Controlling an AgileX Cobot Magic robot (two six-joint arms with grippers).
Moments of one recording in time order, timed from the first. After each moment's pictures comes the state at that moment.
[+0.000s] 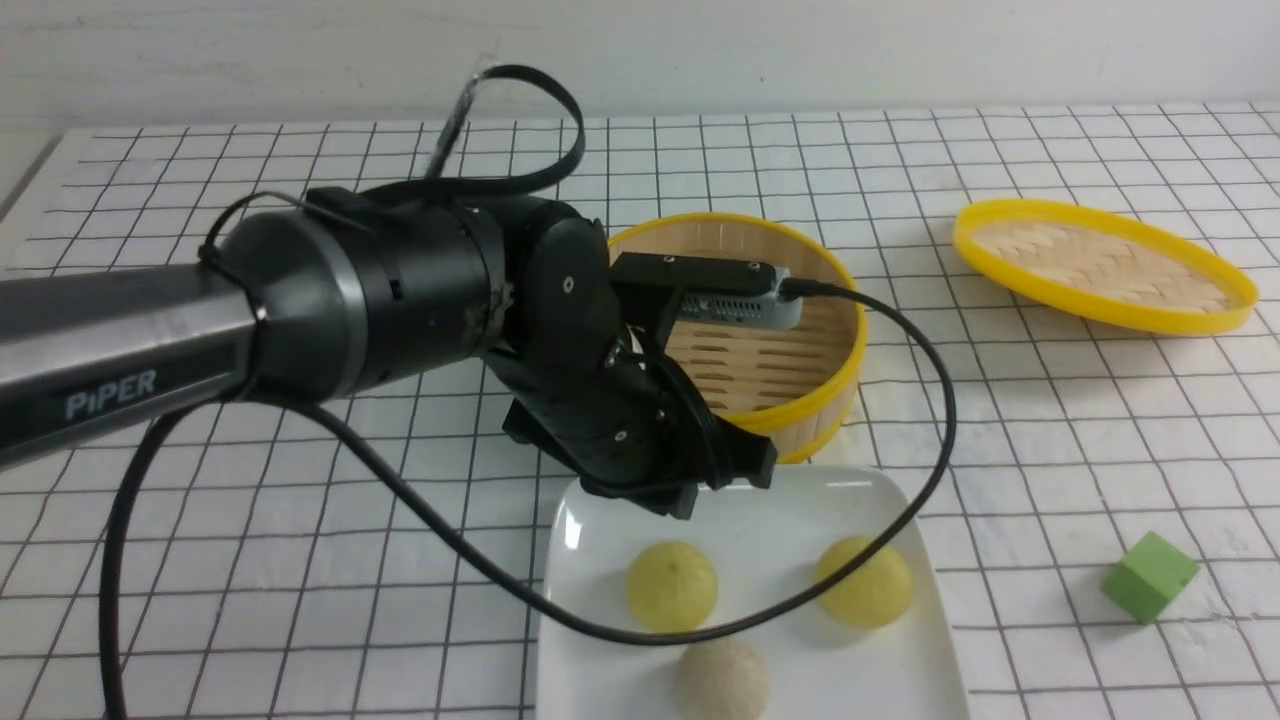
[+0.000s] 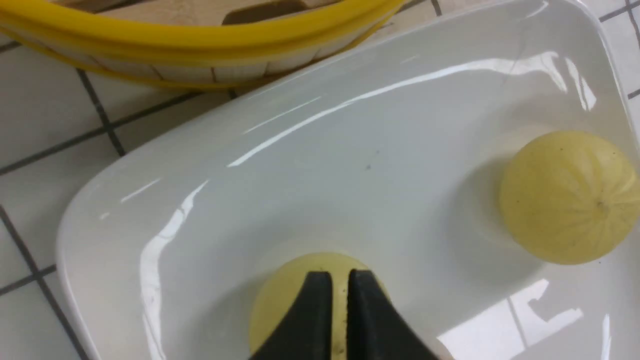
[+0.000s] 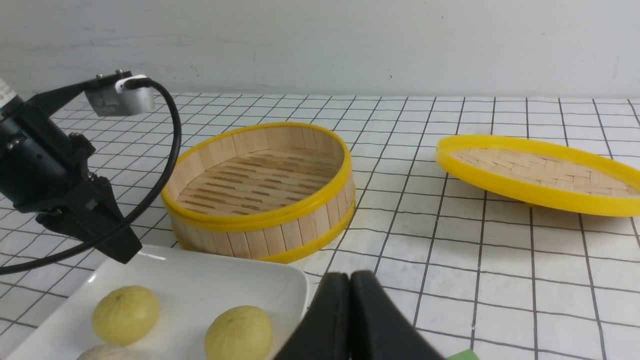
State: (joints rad) right arm 0.32 0.06 -0.29 0.10 0.45 0.07; left arm -0.68 1.76 -1.26 -0.17 0.69 -0.15
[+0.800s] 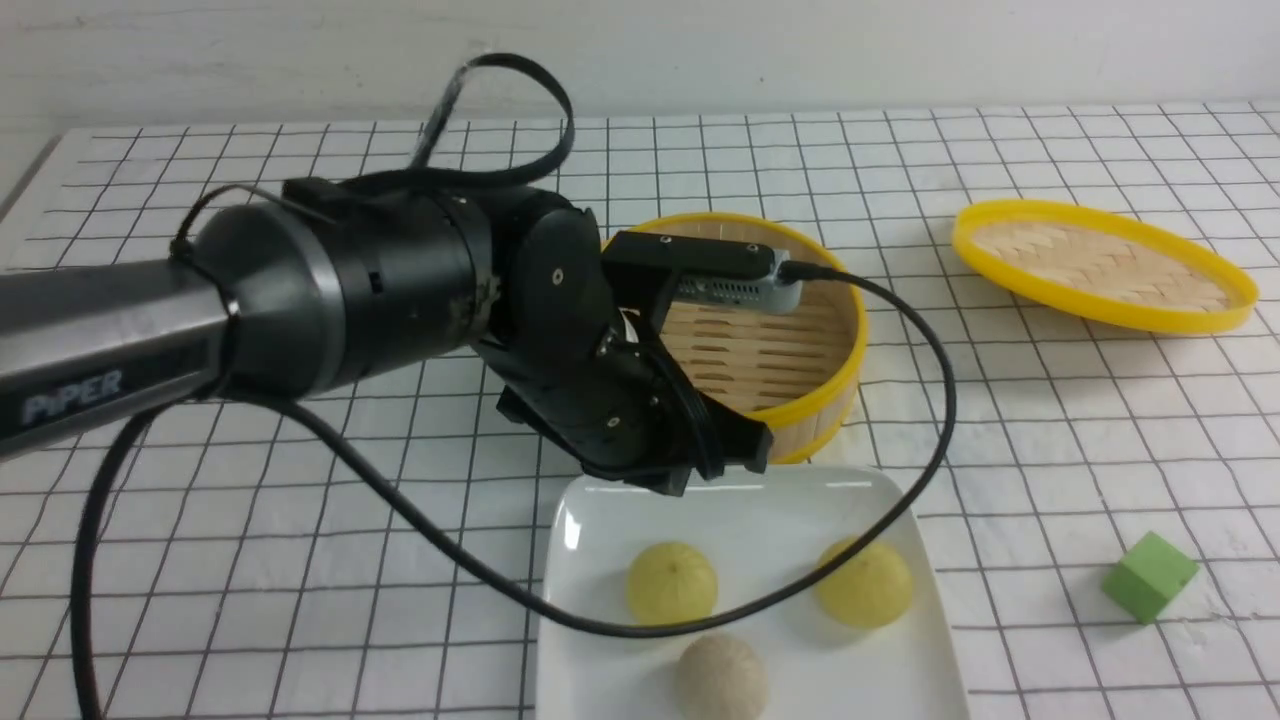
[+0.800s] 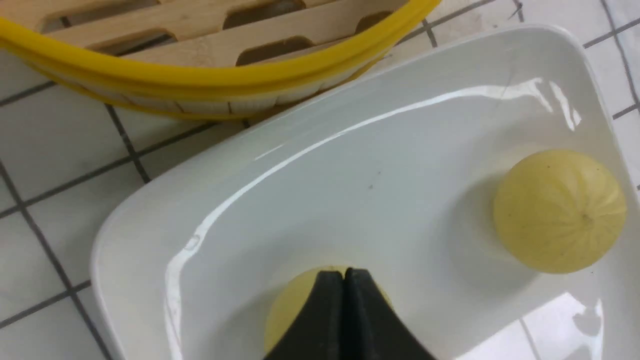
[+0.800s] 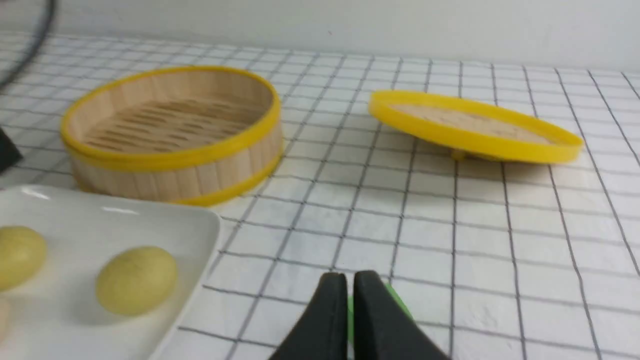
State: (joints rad) right arm 0.22 -0.01 -0.13 -0.01 0.43 0.05; left arm -0.68 1.71 -1.26 -0.14 0.68 -0.15
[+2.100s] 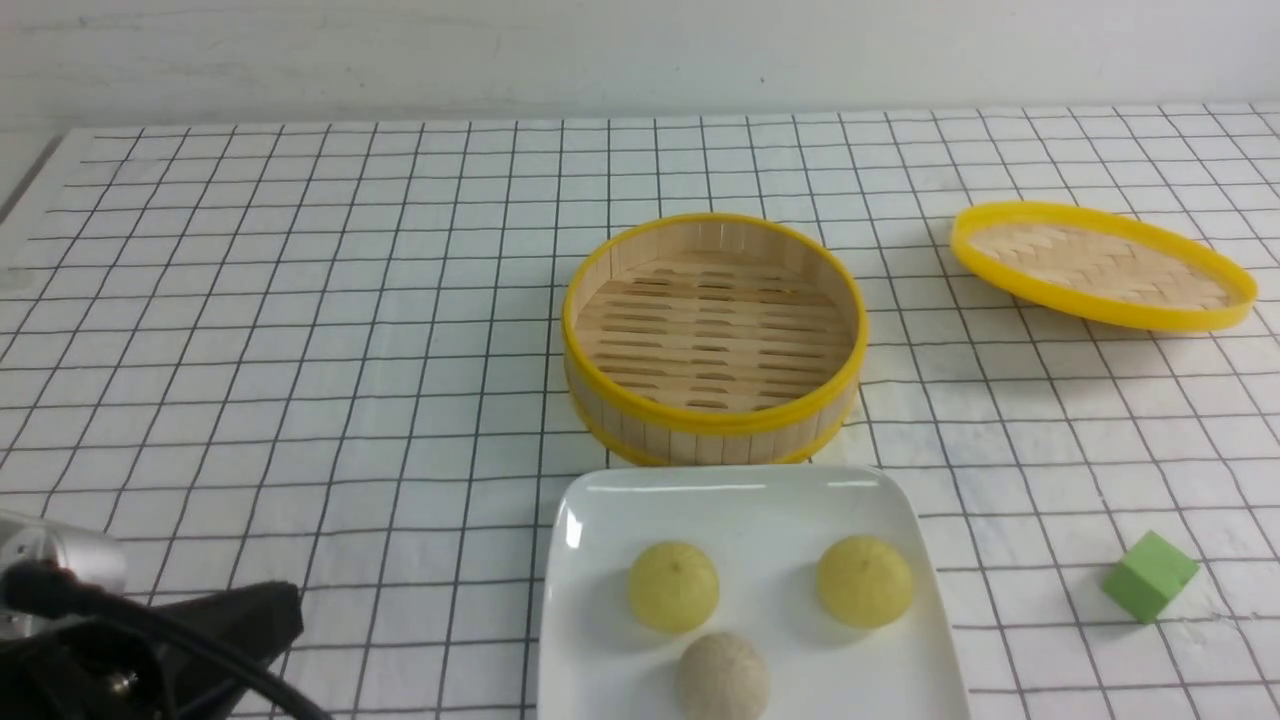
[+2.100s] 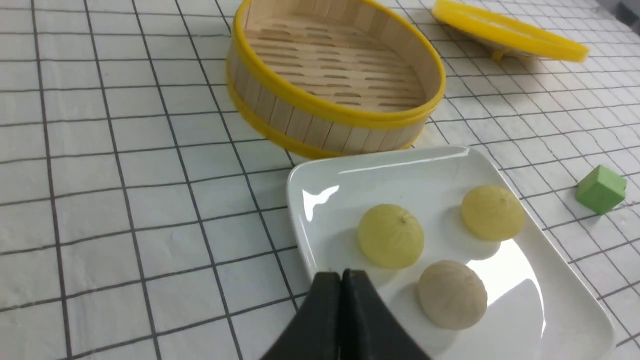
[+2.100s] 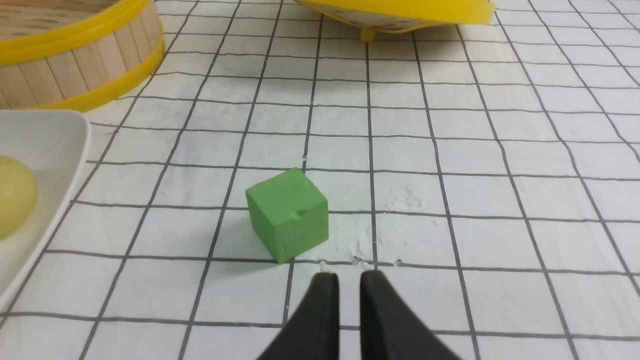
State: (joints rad) right arm 0.06 -0.01 0.02 -0.02 0.41 0.05; left arm -0.68 0.44 -0.39 0.19 0.42 -0.52
